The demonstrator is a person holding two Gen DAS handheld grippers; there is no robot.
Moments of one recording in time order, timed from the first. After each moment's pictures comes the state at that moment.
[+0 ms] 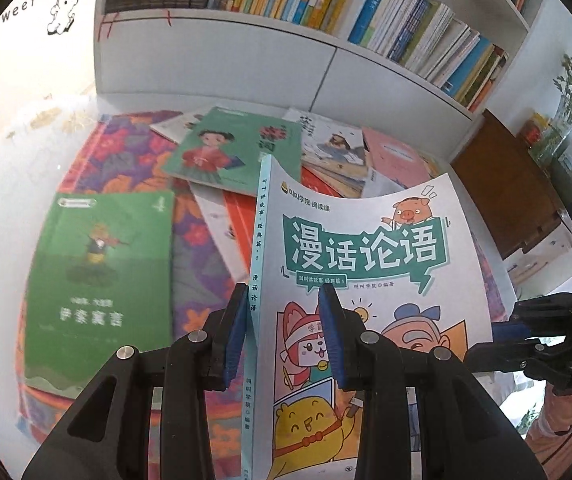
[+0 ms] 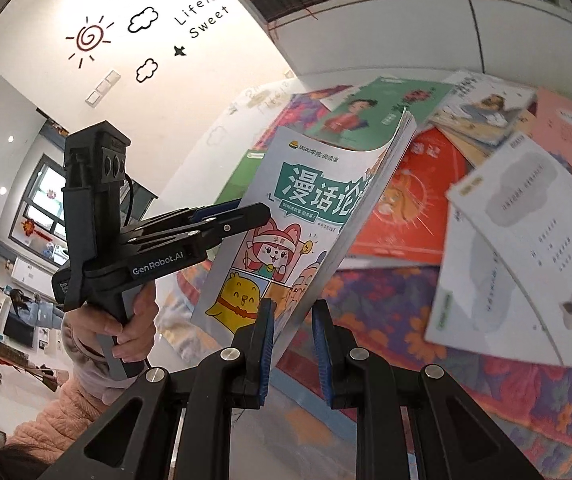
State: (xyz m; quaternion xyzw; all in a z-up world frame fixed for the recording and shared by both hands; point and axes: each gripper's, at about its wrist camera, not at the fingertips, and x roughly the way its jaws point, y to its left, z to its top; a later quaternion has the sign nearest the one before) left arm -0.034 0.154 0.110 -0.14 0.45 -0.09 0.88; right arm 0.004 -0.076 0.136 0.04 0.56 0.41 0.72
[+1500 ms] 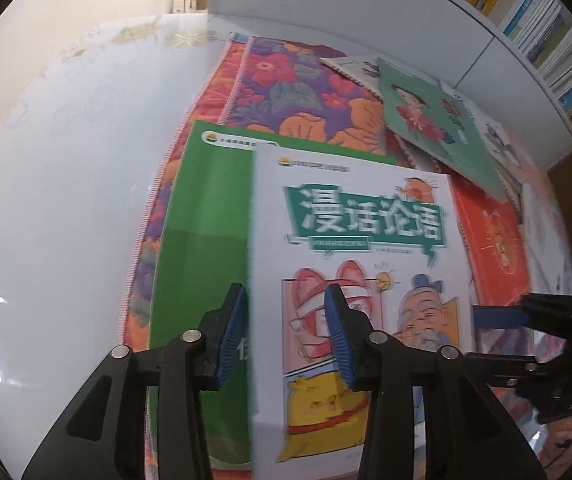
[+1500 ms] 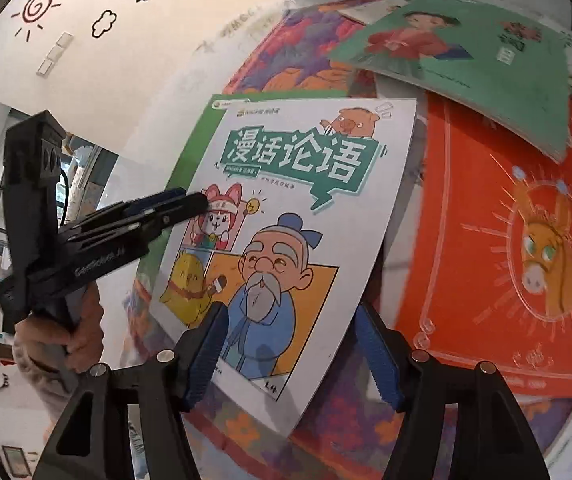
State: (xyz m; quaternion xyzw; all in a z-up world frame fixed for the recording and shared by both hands) left arm 0.003 0.303 0.015 -0.16 0.53 0.02 0.83; right arm 0.061 0.075 0.001 -0.01 0.65 0.39 0.65
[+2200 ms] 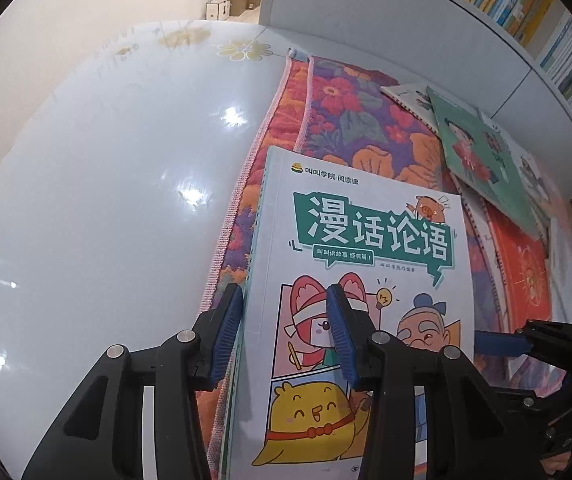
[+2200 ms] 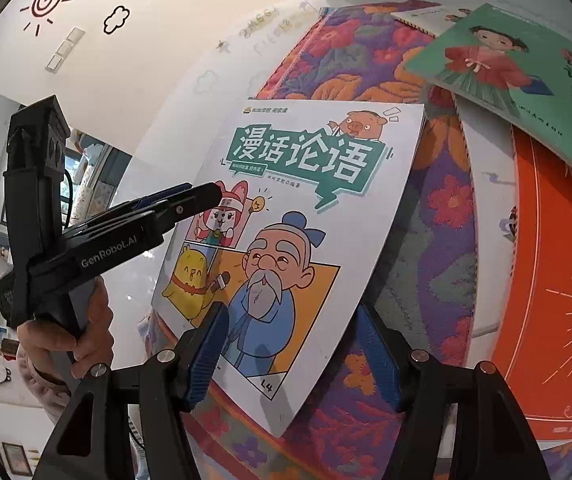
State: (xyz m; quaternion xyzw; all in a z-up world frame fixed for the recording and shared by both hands) left arm 0.006 0.340 0.018 -0.16 0.52 0.08 0.84; right arm 0.059 0.120 -0.005 0.00 0.64 0.41 0.65
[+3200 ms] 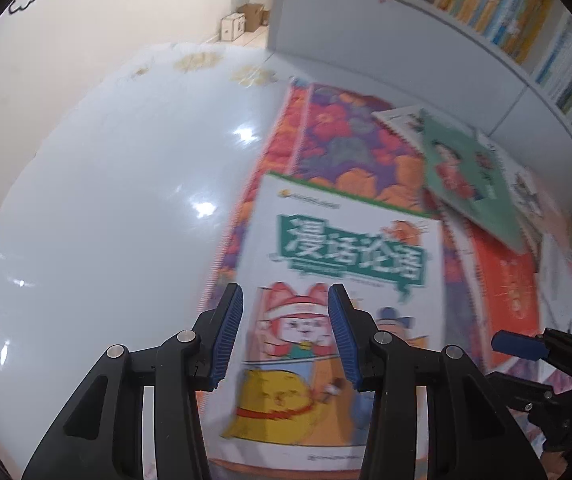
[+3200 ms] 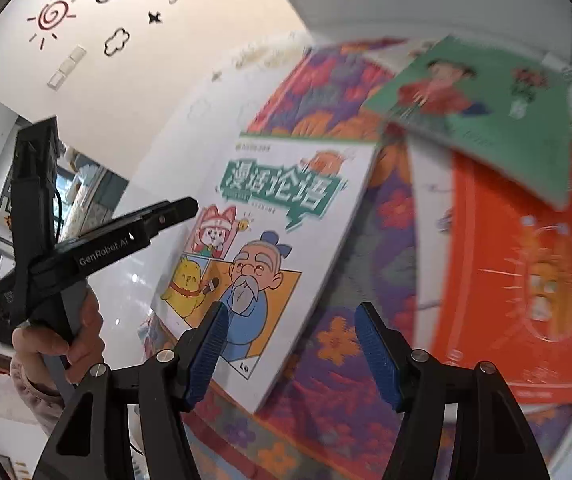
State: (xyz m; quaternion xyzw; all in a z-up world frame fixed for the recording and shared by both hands) left arm -0.009 0.317 0.053 -0.16 0.49 0.10 0.85; right arm 0.050 0.083 0.034 0.00 0.59 0.39 0.71
